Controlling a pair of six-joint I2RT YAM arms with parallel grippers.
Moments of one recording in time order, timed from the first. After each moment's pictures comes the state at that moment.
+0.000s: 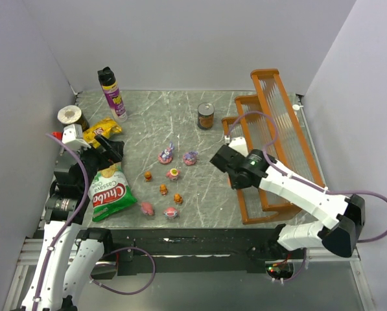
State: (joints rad) left arm -0.09 0.60 0.77 -0.36 0.02 -0.52; right arm 0.91 1.29 1.21 -1.21 0.53 0.66
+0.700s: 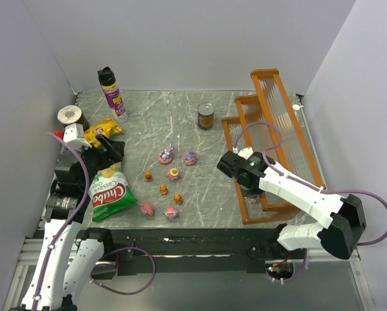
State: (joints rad) left arm -0.09 0.61 0.77 -0.37 0.03 -0.52; right arm 0.81 1.27 1.06 -1.31 0.51 0.62
